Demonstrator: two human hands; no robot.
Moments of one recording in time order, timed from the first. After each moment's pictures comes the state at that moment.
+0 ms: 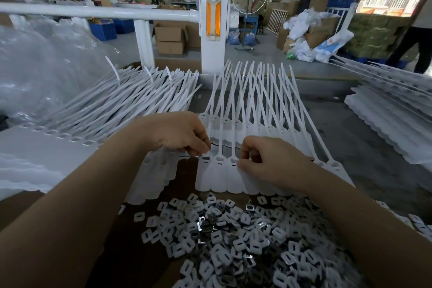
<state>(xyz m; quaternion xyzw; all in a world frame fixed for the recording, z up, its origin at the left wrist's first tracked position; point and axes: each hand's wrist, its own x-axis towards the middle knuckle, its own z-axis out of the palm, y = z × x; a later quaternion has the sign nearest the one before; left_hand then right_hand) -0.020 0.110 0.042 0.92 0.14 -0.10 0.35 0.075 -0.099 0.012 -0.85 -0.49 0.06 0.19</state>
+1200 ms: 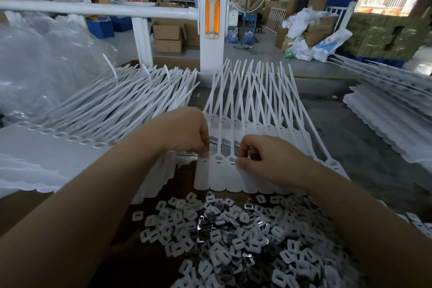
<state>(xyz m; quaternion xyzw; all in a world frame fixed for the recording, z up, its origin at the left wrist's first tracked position) -0.018 0.086 0.051 0.98 0.12 -0.04 0.18 0.082 -0.098 0.010 -0.85 -0.48 0.08 0.19</state>
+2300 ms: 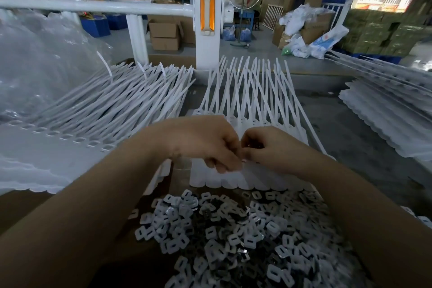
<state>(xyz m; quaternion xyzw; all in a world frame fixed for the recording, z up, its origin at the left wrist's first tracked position) -0.020 0.050 0.059 0.92 0.01 -0.14 0.37 0.090 -0.101 0.015 -0.83 -0.45 0.15 0.29</state>
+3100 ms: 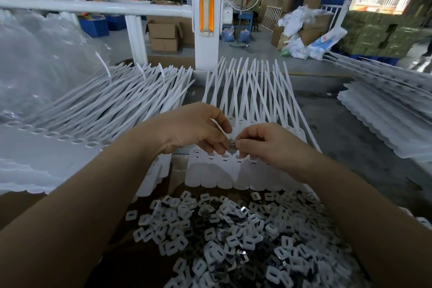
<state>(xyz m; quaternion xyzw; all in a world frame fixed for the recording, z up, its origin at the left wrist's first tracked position) -0.019 0.068 0.053 0.85 0.10 -0.04 0.51 0.081 -0.103 0.021 -0.77 -0.40 0.22 0.44</state>
